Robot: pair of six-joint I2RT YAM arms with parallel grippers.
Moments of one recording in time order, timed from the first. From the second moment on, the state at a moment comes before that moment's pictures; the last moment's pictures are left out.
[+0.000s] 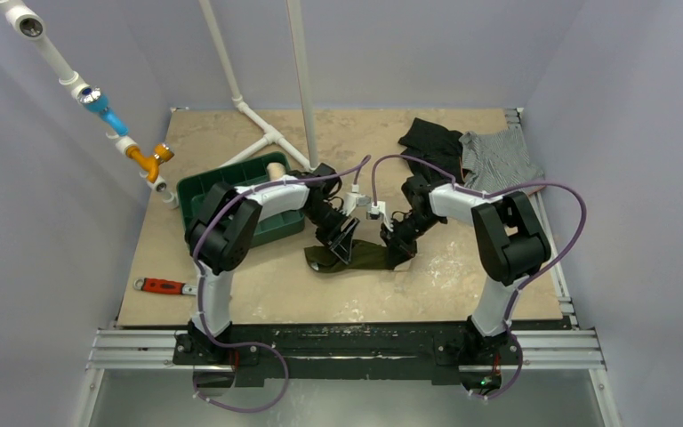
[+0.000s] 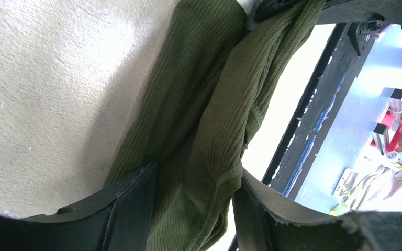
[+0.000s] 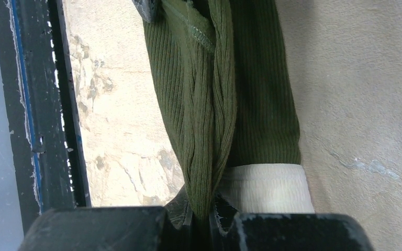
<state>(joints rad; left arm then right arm) -0.60 2.03 1.36 -0.73 0.77 0.18 0.37 1.83 1.06 -0.82 -0.76 -0.88</state>
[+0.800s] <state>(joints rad) -0.53 1.90 1.27 -0.74 0.79 0.25 0.35 1.97 1.19 -0.98 -0.77 -0.85</state>
